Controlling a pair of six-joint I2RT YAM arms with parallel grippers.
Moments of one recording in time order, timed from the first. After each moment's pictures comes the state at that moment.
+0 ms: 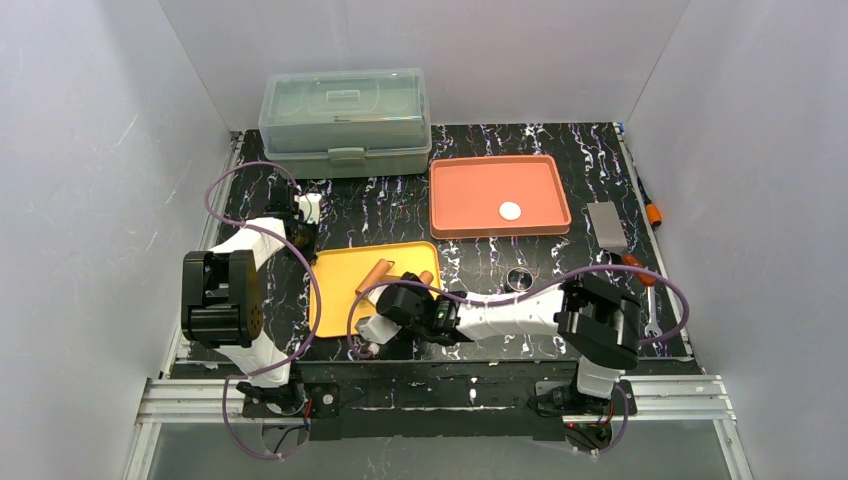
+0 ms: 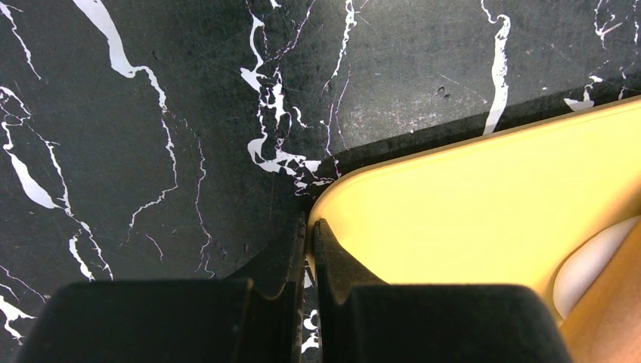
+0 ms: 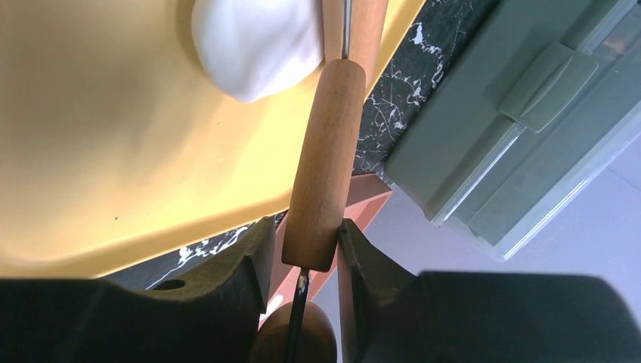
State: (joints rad) left arm 0.00 1.64 0.95 -0.47 0.11 0.15; right arm 1.32 1.74 1.03 -0.18 0.49 -1.21
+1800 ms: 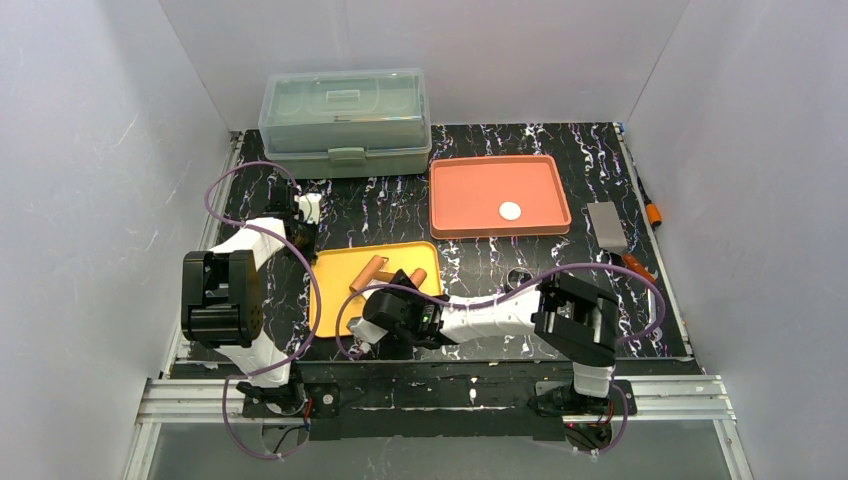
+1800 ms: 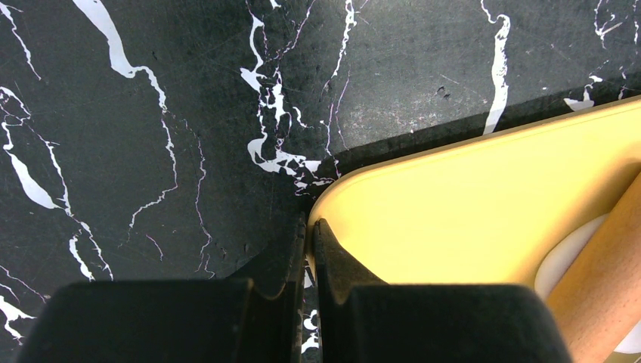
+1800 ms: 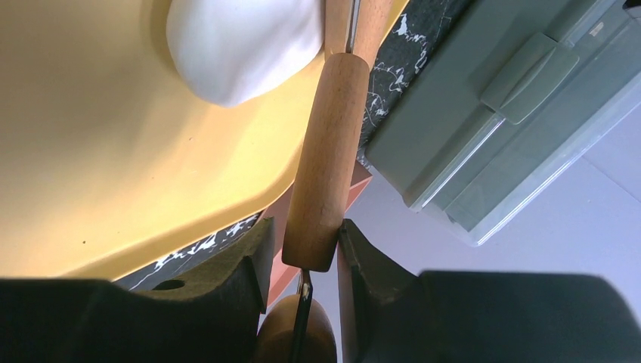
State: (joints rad) left arm 0.00 1.64 0.95 -0.47 0.12 0.15; right arm 1.35 1.86 1.12 -0.17 0.62 -1.24
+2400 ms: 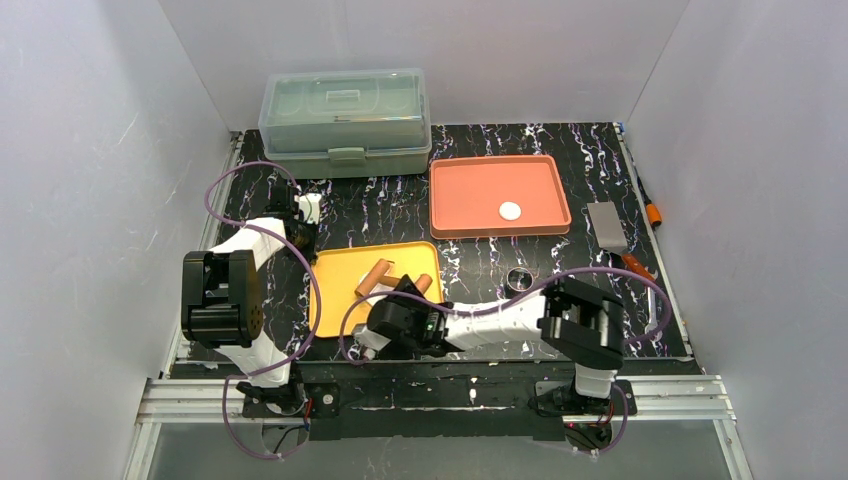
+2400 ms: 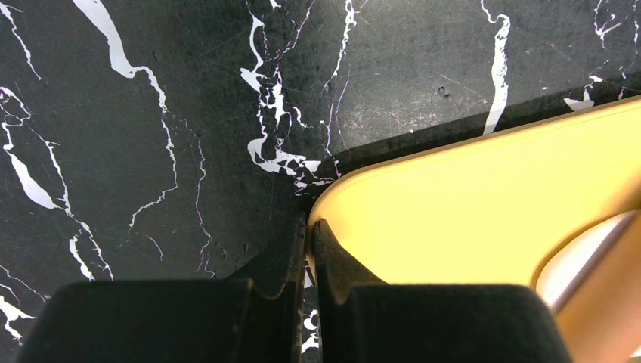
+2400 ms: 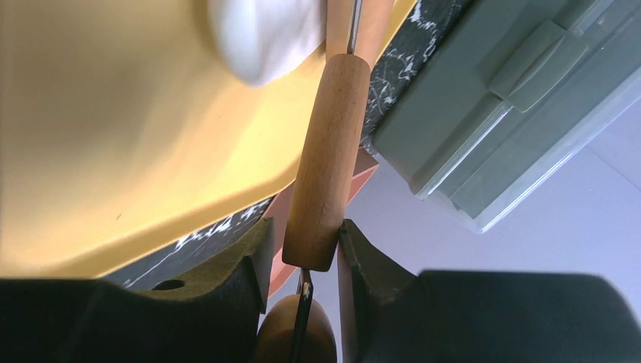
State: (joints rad) left arm 0.00 1.64 0.95 -0.47 0.12 0.15; right arm 1.39 1.80 1.05 -0.19 0.66 -1.19
